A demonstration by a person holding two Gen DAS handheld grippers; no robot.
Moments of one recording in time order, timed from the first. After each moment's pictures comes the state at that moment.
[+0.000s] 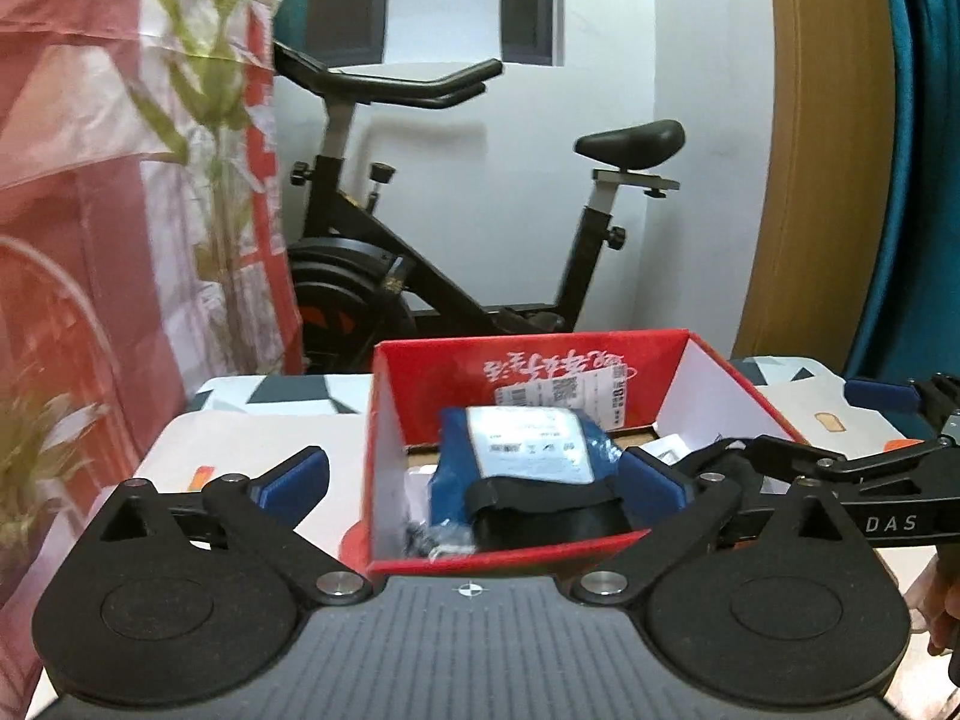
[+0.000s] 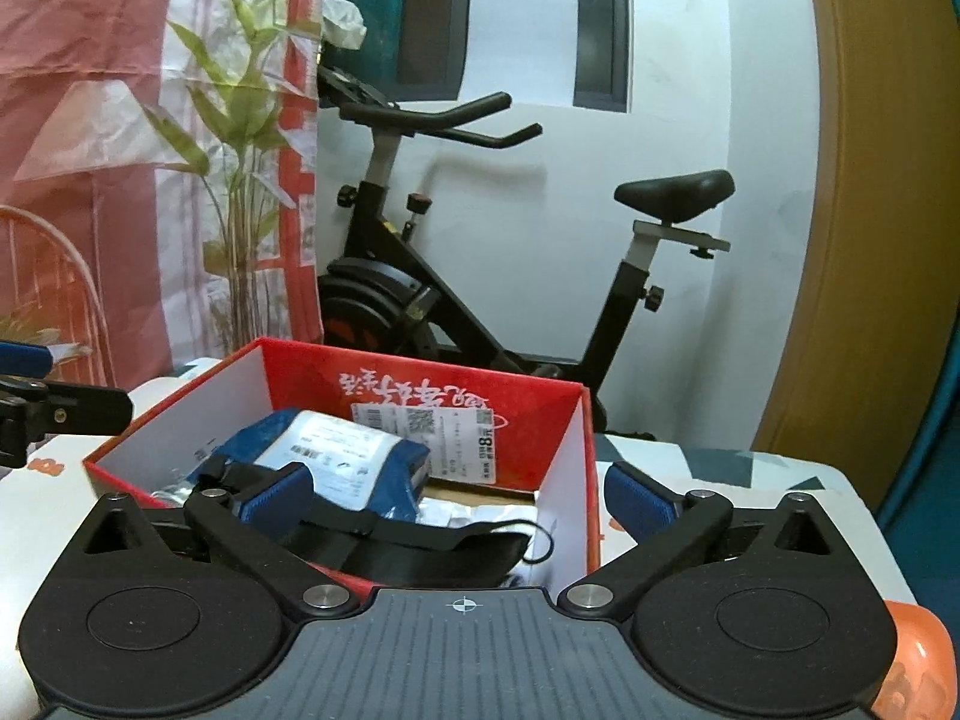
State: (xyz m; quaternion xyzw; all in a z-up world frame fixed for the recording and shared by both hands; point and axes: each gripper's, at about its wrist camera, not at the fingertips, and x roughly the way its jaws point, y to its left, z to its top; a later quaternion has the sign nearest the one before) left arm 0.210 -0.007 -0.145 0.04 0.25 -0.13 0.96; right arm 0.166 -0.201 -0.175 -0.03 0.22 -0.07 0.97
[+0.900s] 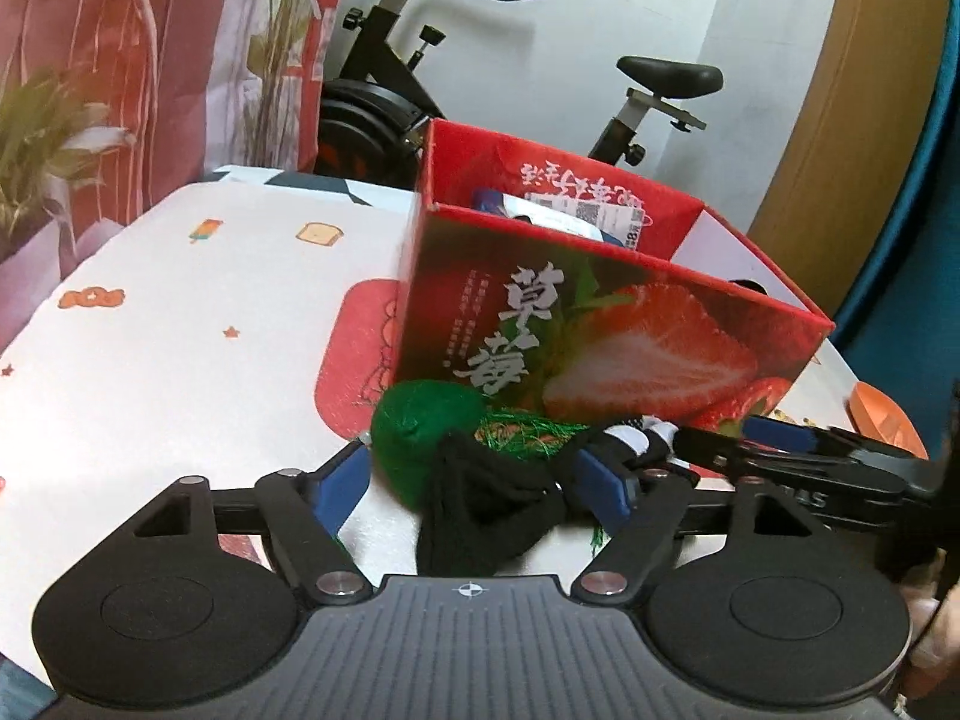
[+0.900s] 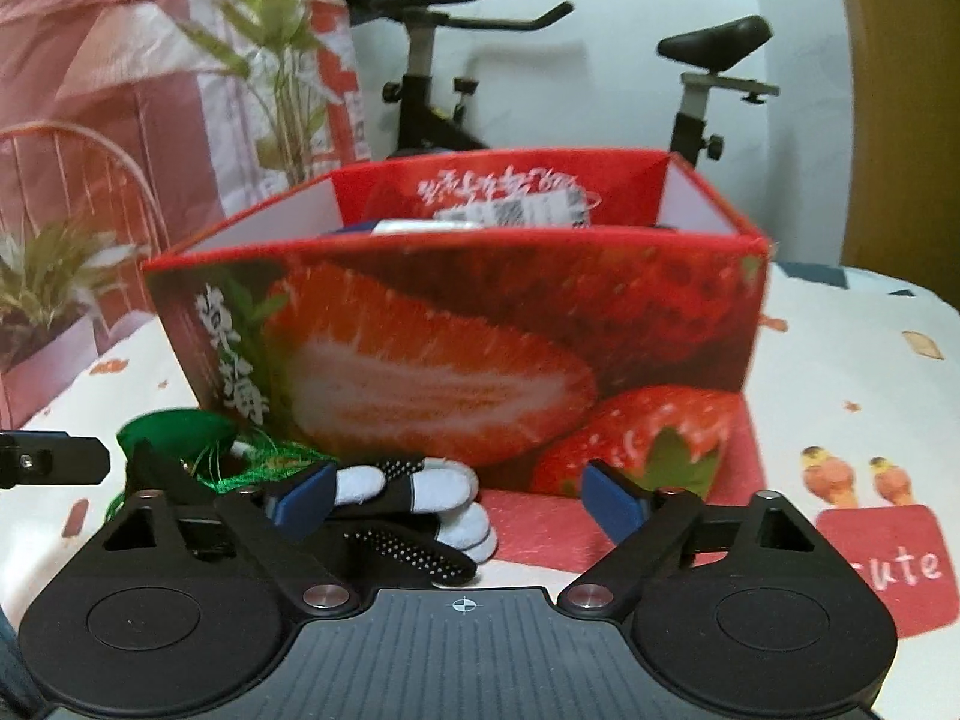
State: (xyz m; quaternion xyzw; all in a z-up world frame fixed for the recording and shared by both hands) left arm 0.145 0.058 -0.240 -0.07 0.34 -0.13 0.93; right arm 0.143 -0.178 -0.291 0.05 0.30 -0.01 0.95
